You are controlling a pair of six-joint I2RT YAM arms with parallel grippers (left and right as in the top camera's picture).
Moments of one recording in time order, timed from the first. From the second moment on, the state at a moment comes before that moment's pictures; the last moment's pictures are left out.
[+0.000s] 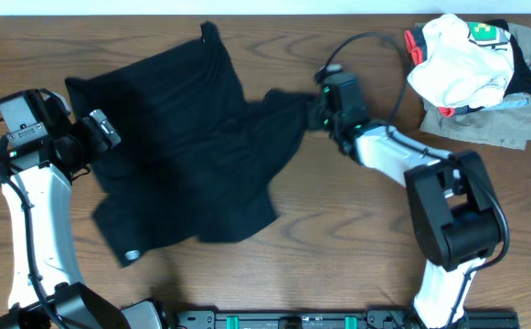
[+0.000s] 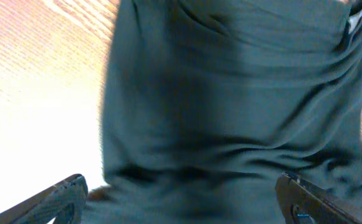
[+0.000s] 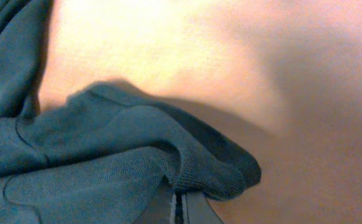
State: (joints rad) left arm 0.41 1.44 1.14 -0.73 0.19 -0.25; right arm 0.33 2.03 1.16 0.18 -0.02 0.25
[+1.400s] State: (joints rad) left arm 0.29 2.01 1.14 -0.05 0.09 0.15; right arm 0.36 2.27 2.03 -1.14 -0.33 -0.01
